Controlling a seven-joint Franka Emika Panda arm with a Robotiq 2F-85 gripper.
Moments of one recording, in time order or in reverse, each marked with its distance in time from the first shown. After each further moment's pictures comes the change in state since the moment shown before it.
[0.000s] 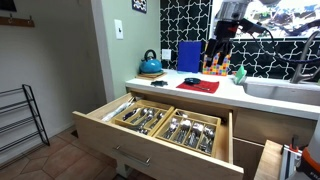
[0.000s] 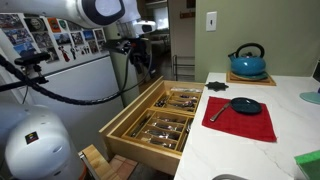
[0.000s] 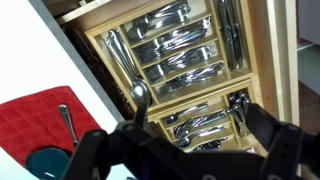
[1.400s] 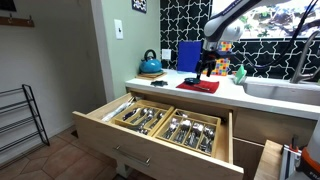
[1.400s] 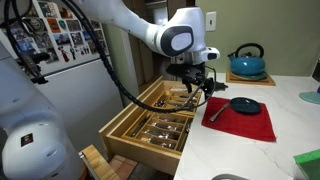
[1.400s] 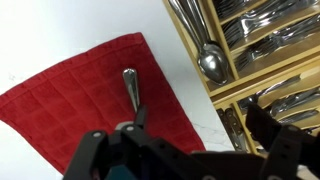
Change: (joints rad) arm -0.099 0.606 -0.212 0.248 0.000 0.340 -0.222
